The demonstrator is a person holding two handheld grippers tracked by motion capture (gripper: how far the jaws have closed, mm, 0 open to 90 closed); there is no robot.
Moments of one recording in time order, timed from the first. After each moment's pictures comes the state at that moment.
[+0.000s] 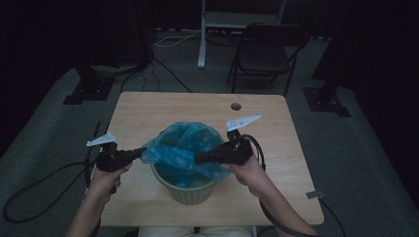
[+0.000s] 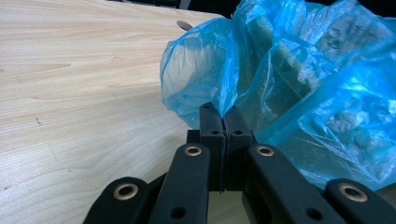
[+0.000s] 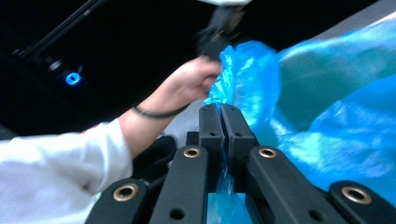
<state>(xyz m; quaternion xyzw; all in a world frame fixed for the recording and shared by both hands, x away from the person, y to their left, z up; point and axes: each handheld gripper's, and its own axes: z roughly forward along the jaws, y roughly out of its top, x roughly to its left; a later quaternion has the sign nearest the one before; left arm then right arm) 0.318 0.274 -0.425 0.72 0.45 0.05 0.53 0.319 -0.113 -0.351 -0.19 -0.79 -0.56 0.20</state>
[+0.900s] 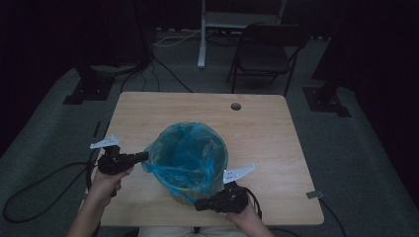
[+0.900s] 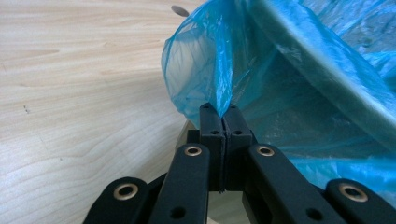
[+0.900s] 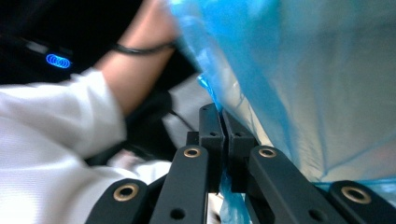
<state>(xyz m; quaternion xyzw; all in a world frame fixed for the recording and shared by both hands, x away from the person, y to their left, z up) 0.316 0.267 -0.435 0.75 0.45 0.07 0.48 0.249 -0.114 -0.458 -0.23 -0.80 -0.52 0.18</state>
